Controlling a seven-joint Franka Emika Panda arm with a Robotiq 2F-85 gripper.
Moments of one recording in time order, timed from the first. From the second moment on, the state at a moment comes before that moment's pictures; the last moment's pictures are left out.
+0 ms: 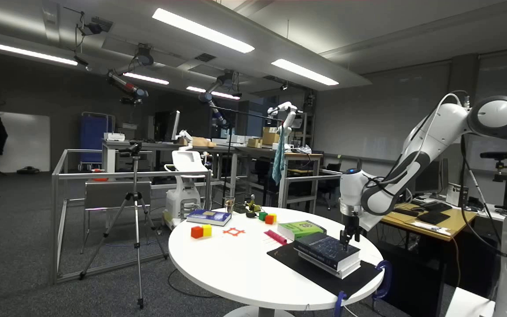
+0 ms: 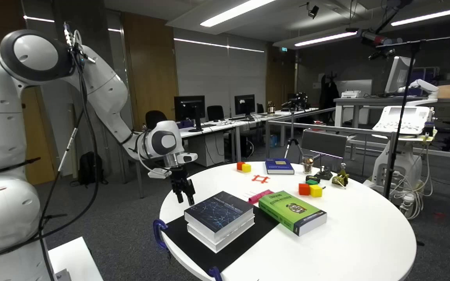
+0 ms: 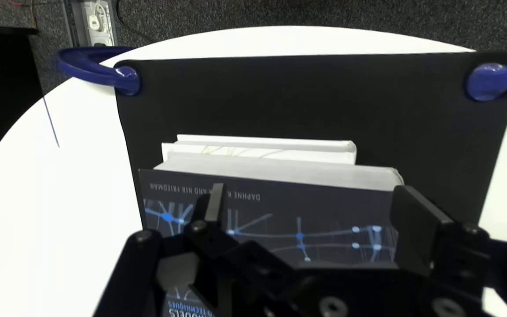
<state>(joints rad) 0.17 0.09 -0.12 -2.43 -0.43 2.50 0.44</state>
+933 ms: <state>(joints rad) 0.09 -0.29 0.03 -2.36 -0.37 2.15 0.45</state>
